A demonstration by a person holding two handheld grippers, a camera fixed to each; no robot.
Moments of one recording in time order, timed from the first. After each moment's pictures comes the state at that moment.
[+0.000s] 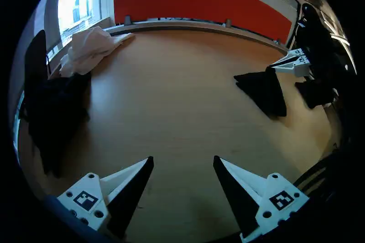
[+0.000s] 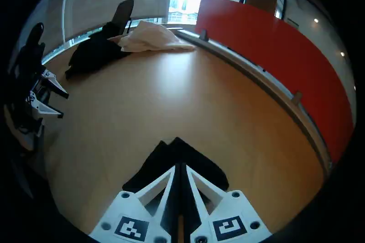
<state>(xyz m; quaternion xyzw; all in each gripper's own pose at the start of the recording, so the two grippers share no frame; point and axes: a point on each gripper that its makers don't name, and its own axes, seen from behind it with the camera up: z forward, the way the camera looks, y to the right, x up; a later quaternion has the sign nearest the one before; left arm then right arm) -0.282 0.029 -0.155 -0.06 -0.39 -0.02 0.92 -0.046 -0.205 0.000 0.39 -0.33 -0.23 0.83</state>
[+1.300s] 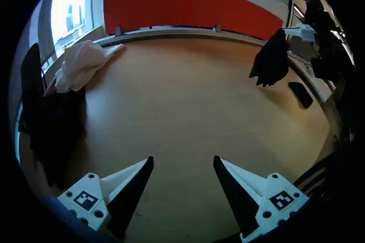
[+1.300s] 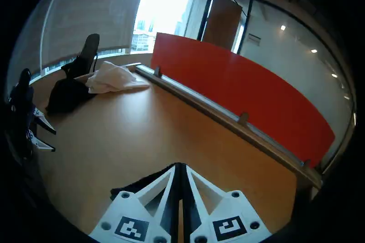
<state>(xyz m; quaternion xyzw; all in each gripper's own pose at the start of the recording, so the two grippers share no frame) -0.257 0.047 -0.143 -0.09 -0.37 0.00 0.92 0.098 -0.124 0.045 0.28 -0.24 -0.19 0.91</state>
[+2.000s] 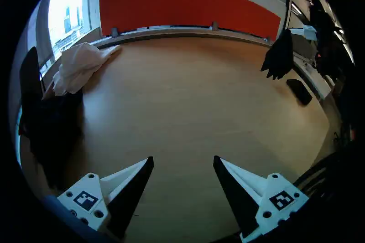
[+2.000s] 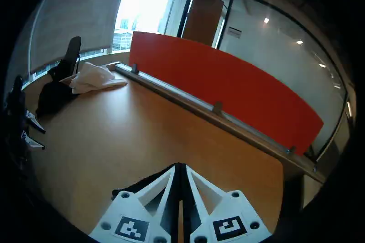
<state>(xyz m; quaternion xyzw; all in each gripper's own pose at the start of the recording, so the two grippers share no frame) -0.258 0.057 -0.143 -0.10 -0.37 0.01 0.92 0.110 -0.036 0.050 0.22 -0.25 -0.18 0.92</state>
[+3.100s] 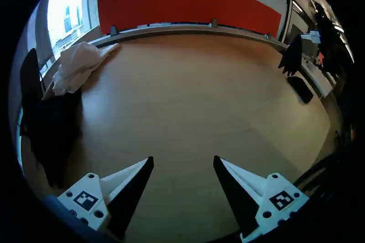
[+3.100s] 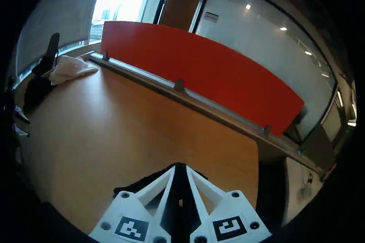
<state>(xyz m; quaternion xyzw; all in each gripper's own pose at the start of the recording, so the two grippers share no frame) -0.261 0.070 -0.144 -0.09 -0.38 0.02 0.92 0.106 0.108 0.058 0.14 -0.30 -0.19 0.93</state>
